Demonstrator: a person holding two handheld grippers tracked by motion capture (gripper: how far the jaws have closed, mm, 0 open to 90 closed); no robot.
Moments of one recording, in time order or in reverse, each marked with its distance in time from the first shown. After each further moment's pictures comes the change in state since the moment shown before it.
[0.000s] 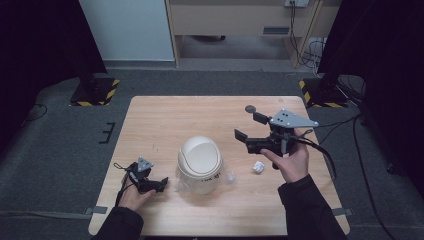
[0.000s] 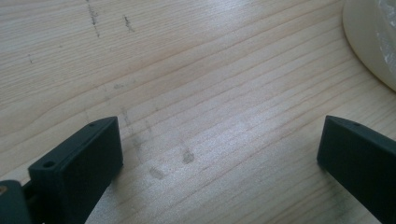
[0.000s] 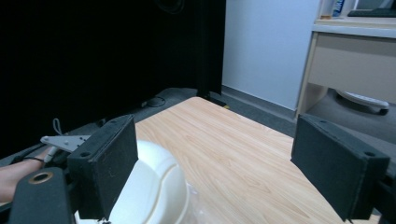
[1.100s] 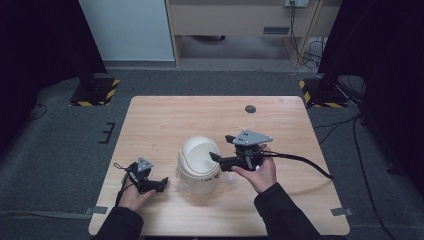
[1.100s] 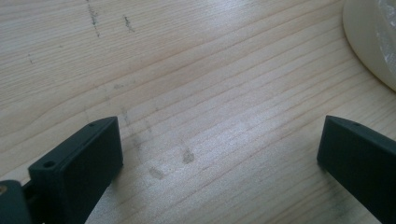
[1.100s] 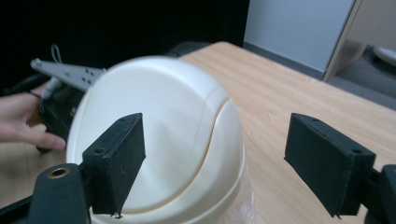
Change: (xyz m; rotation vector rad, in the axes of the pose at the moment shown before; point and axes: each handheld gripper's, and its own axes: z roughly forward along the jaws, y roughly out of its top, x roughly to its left) left arm 0.000 0.000 0.000 0.000 0.000 0.000; right arm 0.036 -0.063 0.062 0.190 0.063 -0.033
